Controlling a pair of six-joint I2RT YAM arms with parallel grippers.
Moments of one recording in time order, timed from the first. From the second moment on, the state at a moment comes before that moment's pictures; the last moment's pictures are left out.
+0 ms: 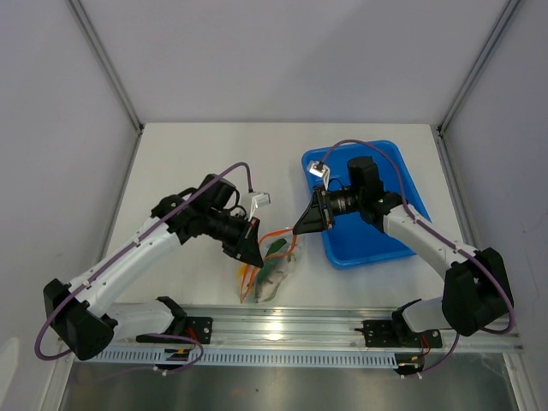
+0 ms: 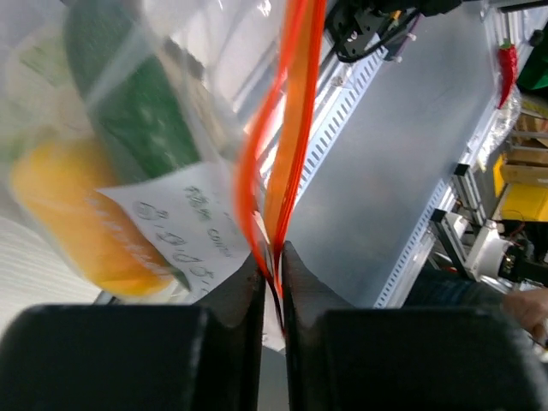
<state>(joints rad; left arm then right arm) -0.65 1.17 1.11 -0.95 0.70 -0.23 0.48 1.39 0.97 -0.11 -1.20 0.29</state>
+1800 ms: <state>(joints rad) -0.87 1.33 1.25 -0.77 0.16 -0.25 0.50 1.61 1.29 -0.46 -1.10 0.69</state>
